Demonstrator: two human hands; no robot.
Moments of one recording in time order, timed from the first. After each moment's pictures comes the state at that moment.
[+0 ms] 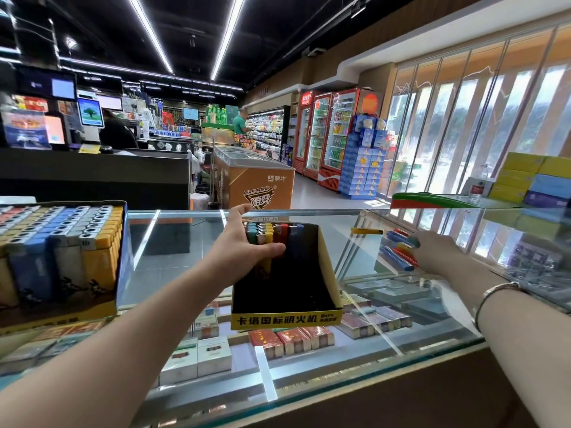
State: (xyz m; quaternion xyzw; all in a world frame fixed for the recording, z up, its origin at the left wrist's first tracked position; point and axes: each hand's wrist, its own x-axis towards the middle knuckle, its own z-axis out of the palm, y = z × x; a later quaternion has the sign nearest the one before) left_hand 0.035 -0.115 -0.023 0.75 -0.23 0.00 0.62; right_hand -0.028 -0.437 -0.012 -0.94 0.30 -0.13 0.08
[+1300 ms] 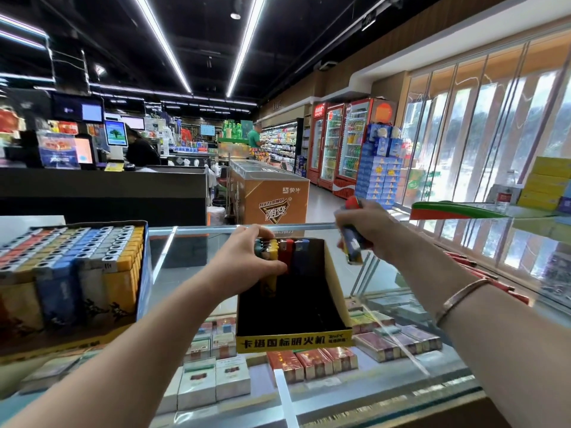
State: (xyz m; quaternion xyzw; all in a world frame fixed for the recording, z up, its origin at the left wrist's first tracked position) left_hand 0.045 -0.096 -0.010 0.83 -0.27 0.02 0.50; right_hand 0.017 -0.315 0.036 -0.80 0.02 -0.14 0.58
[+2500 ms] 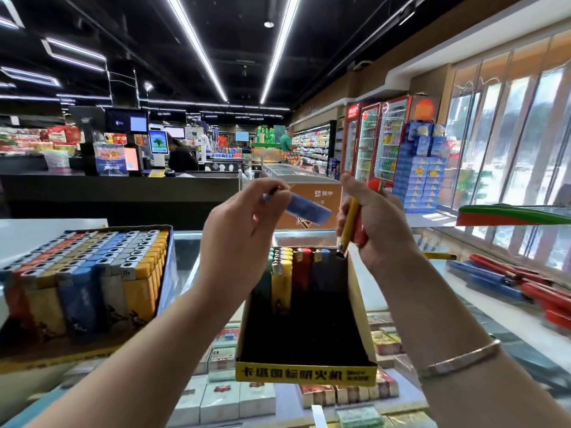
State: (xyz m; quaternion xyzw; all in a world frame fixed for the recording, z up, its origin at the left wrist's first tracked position) left_hand 0.022 -0.086 0.016 0.70 -0.31 0.45 0.46; right_hand 0.023 -0.251 0.037 -0.56 -0.06 -0.23 0.79
